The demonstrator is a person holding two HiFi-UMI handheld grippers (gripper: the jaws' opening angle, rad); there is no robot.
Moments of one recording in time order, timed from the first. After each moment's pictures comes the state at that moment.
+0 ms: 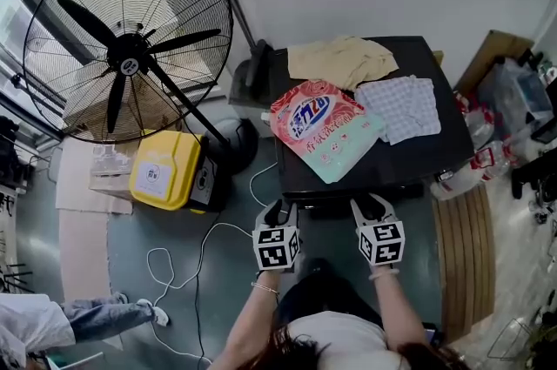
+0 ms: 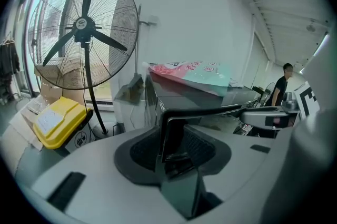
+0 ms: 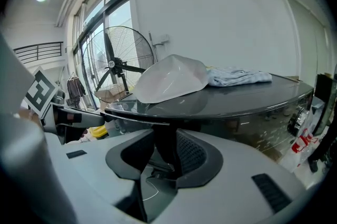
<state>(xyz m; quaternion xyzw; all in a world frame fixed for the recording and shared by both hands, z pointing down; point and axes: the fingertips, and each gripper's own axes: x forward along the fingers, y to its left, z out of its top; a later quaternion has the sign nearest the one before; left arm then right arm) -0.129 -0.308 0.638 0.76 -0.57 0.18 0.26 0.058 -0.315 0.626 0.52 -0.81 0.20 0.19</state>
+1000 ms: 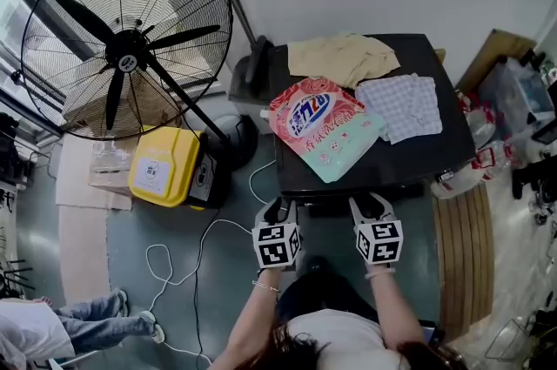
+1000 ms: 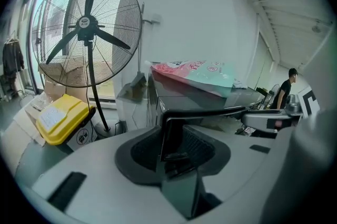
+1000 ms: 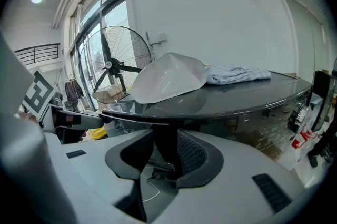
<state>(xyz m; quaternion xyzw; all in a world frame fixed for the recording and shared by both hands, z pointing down) -0.129 -0.311 0.639 0.74 -0.58 0.18 0.27 0.059 -0.320 0.628 0.52 -0.80 0.22 0.19</state>
